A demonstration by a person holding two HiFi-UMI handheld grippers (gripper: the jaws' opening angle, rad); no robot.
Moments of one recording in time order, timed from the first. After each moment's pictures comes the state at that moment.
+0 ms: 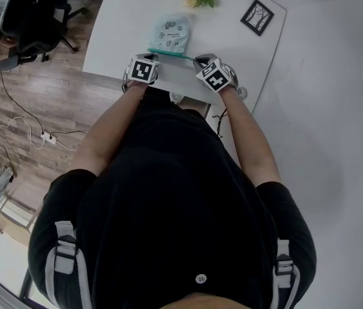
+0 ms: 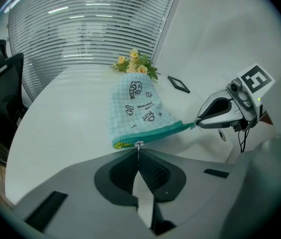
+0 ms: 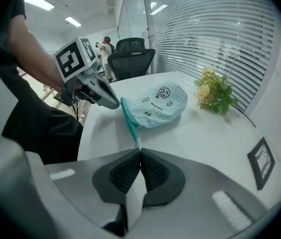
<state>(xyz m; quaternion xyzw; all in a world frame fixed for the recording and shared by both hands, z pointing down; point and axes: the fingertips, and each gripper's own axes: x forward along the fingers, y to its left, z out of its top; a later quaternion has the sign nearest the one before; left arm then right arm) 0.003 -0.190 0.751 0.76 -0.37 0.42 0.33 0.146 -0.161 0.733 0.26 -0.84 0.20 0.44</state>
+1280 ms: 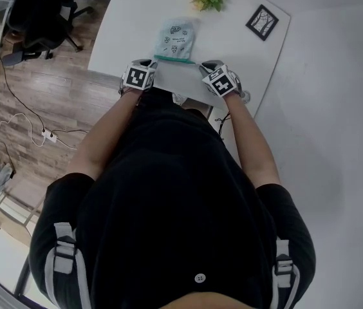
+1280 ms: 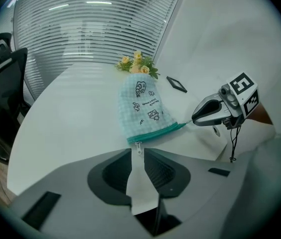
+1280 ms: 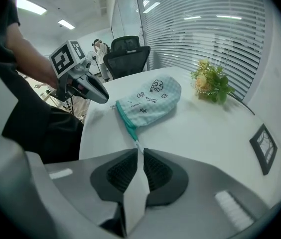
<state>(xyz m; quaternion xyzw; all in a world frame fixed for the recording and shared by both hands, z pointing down) -0.028 -0.169 0.747 0.76 -0.36 0.41 0.35 0.152 -0.149 0.741 0.27 -0.83 0.23 0.43</state>
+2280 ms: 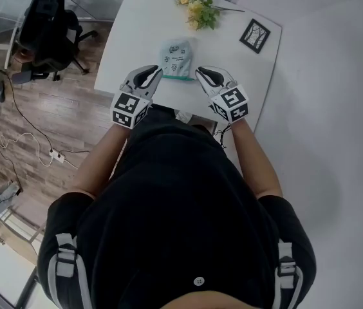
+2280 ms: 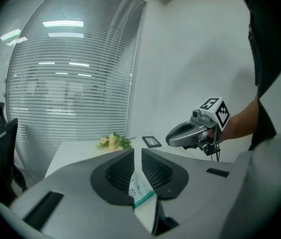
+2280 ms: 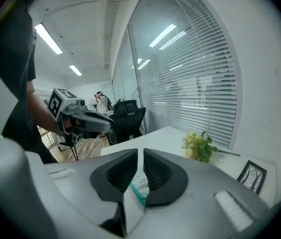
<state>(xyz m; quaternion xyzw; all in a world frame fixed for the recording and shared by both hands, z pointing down) 0.017 -0.191 0.529 0.91 -0.34 0.18 0.14 0.130 -0.183 0.548 0.36 -0.90 0.16 0.17</state>
